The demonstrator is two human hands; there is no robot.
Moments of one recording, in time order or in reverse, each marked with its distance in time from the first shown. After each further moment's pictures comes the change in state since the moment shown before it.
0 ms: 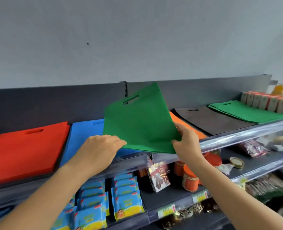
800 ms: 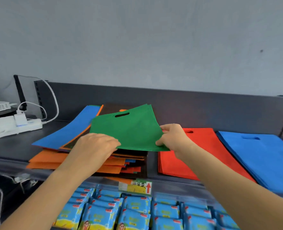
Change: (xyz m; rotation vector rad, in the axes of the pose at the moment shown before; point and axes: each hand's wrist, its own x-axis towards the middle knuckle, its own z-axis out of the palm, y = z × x) left_hand -0.387 -0.316 -0.193 0.273 -0.249 -0.482; right_hand -0.087 -0.379 0.429 0.323 -0.664 0.131
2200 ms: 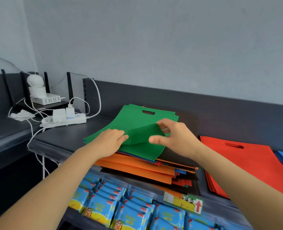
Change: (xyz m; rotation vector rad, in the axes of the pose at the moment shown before) left_hand -0.022 -0.101 0.022 -0.385 -0.413 -0.549; right_hand 0.007 -0.053 0.088 -0.557 -0.255 -0.652
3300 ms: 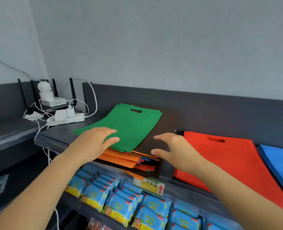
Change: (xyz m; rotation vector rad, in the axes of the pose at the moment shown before) left_hand -0.061 0.089 -0.005 0.246 0.090 -0.048; right_hand -0.089 0.062 -0.042 -0.079 -0.017 -0.124
